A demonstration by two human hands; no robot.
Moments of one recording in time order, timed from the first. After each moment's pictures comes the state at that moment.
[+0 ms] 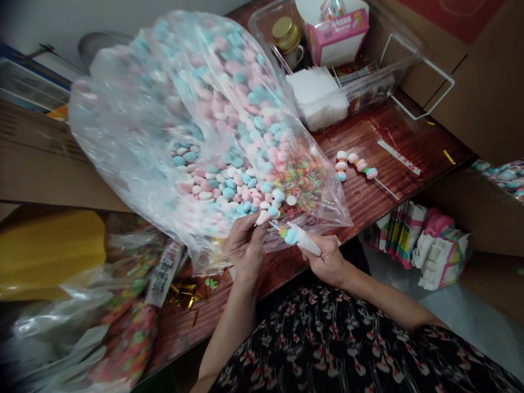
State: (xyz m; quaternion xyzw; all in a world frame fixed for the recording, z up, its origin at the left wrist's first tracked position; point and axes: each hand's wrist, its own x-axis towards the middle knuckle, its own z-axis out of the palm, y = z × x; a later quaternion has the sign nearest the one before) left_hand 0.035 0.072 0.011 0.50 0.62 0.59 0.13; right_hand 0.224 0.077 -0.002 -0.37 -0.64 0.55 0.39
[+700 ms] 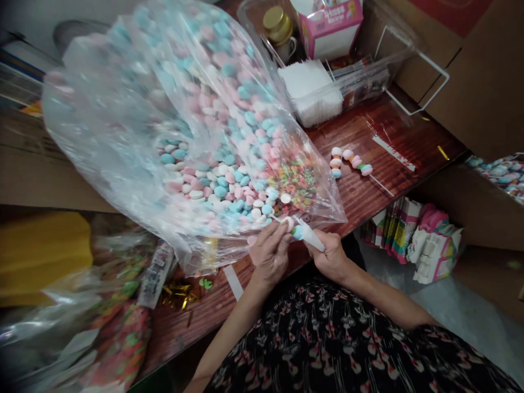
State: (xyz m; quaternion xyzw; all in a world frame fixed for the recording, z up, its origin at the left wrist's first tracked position) left_hand 0.076 0.057 -0.001 0.67 0.55 0.50 0.09; right_hand 0.239 0.073 -0.021 -0.41 -0.62 0.54 0.39
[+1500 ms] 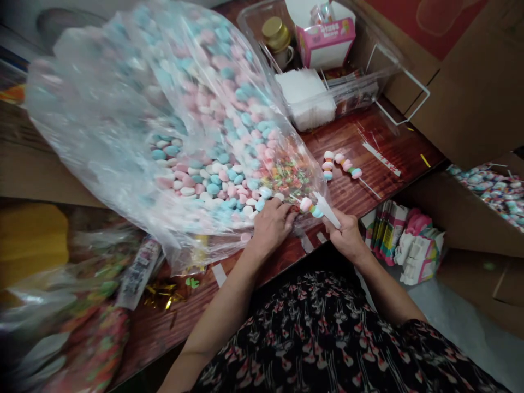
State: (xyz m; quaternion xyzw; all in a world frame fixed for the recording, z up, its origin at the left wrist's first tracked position) left_hand 0.078 0.117 0.002 0.74 0.66 0.09 0.09; right_hand 0.294 0.117 -0.011 -0.49 -0.67 0.42 0.38
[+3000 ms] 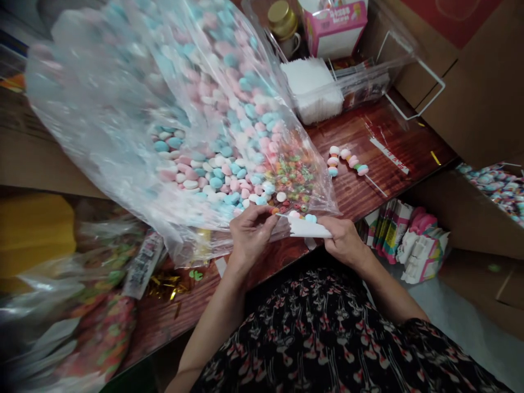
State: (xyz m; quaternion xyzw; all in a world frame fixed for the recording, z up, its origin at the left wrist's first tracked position) left_hand 0.056 0.084 0.021 0.57 0.65 0.45 0.23; right_hand 0.291 0.111 -0.004 -0.35 -0.83 0.31 0.31
